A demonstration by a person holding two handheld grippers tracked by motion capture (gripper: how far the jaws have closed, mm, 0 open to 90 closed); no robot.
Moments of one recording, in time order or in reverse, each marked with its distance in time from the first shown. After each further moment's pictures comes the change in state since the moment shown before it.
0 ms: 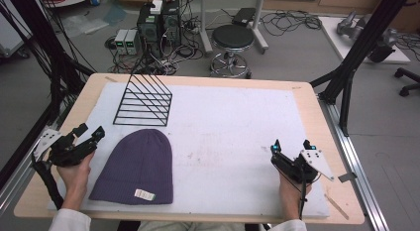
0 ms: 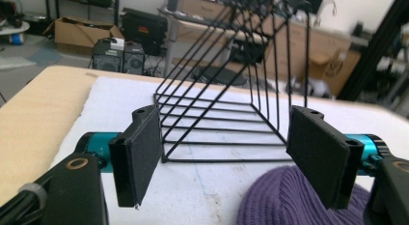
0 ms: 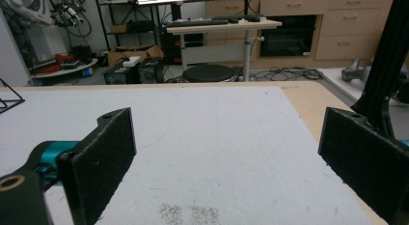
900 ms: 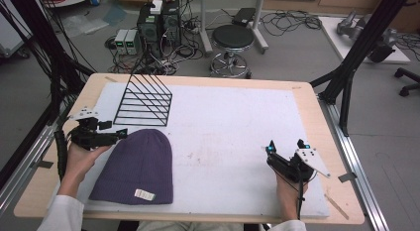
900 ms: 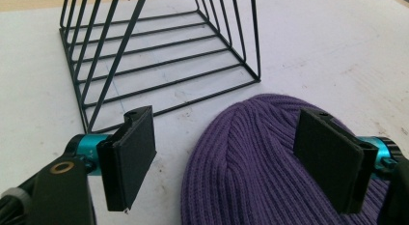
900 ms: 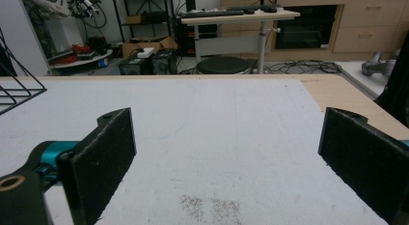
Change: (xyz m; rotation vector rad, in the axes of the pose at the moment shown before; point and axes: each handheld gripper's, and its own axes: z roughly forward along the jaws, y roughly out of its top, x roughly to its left) left arm -0.025 0.033 0.058 0.494 -0.195 0.107; right arm 0.007 -0.001 0.003 0.033 0.058 -0.005
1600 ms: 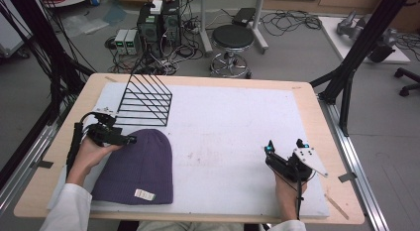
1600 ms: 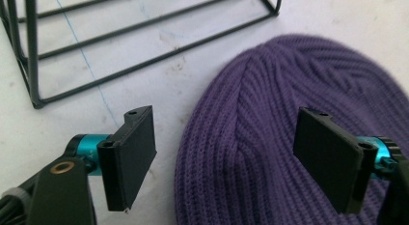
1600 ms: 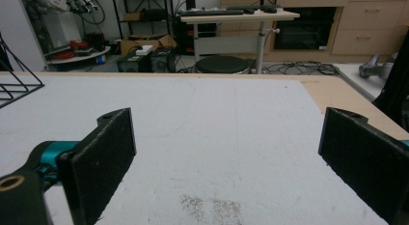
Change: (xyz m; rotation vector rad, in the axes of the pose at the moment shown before) left arm 0.002 0.001 0.043 0.294 -0.018 0.028; right arm 0.003 0.000 0.001 0.006 -0.006 -0.027
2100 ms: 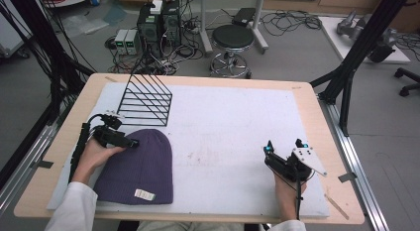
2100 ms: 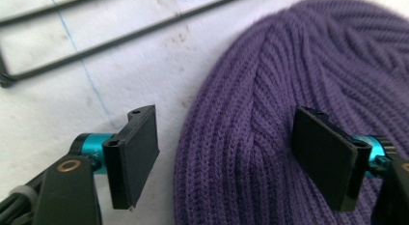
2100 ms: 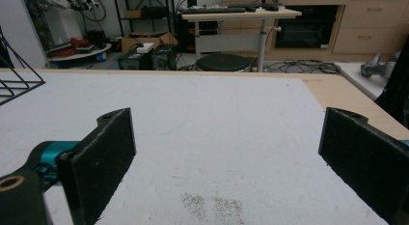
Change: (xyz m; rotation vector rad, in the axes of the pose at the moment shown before) left arm 0.000 -0.002 0.020 0.101 0.023 -0.011; right arm 0.001 -0.001 0.001 0.005 0.005 -0.005
